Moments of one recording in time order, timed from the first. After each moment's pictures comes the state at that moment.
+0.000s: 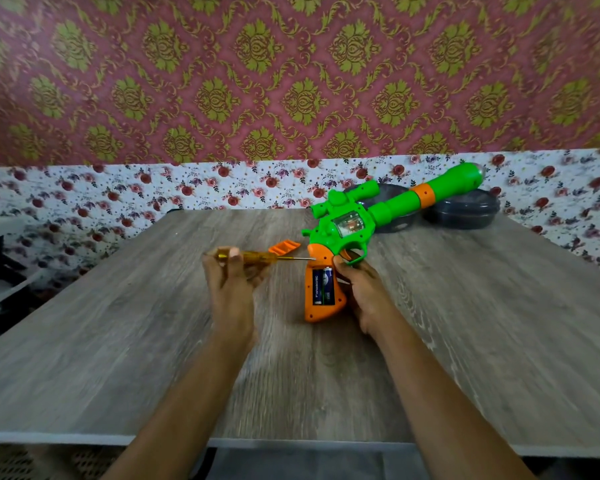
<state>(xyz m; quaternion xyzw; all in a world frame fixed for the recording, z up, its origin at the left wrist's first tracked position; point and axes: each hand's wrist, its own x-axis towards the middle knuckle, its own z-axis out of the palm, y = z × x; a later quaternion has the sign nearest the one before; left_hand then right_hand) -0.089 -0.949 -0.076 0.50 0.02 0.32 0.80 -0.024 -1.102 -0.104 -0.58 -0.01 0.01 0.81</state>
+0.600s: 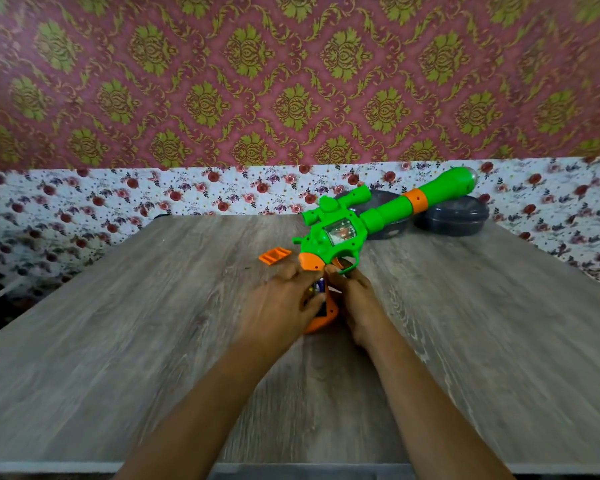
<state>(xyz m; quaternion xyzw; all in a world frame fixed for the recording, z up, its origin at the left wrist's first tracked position) -0.084 -0.975 -0.074 0.93 -0.17 0.27 0.18 -0.023 -1.101 -0.106 -0.56 -0.05 0.01 0.82</state>
